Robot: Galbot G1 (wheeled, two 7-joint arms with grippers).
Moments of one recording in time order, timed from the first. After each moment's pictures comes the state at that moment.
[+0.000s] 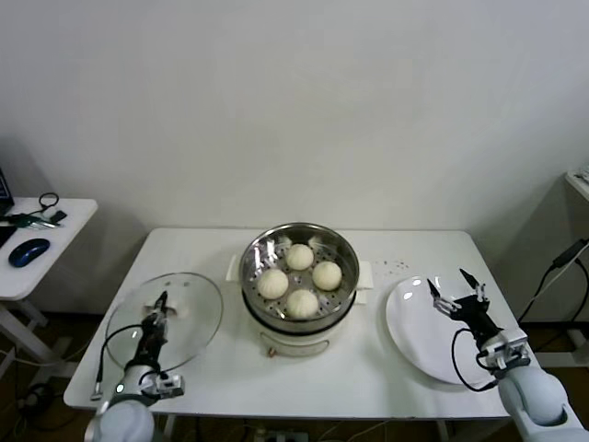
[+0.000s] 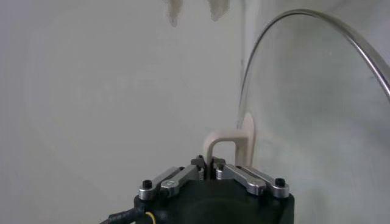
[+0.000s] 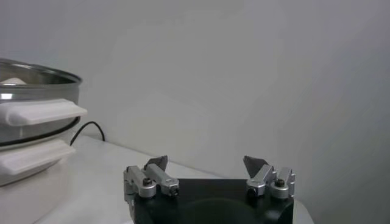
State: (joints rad) left arm 1.38 -1.37 -0.66 -1.70 1.35 0.02 -0.12; right arm -1.27 1.00 0.58 1.60 0.35 0.07 -0.19
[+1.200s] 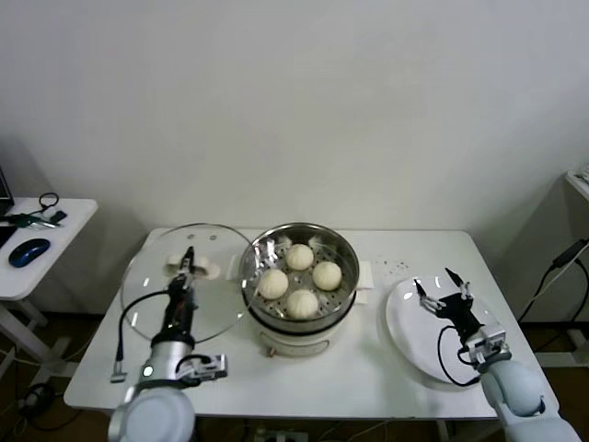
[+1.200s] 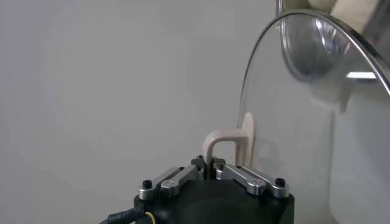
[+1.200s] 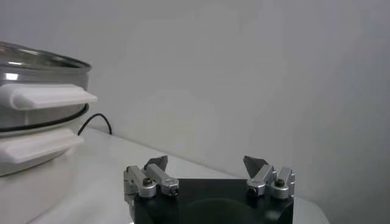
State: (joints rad) left arm 1.33 -1.11 -0.22 -2.16 1.37 0.58 0.11; right arm -1.20 1.04 0.52 1.53 0.28 0.09 -0.19
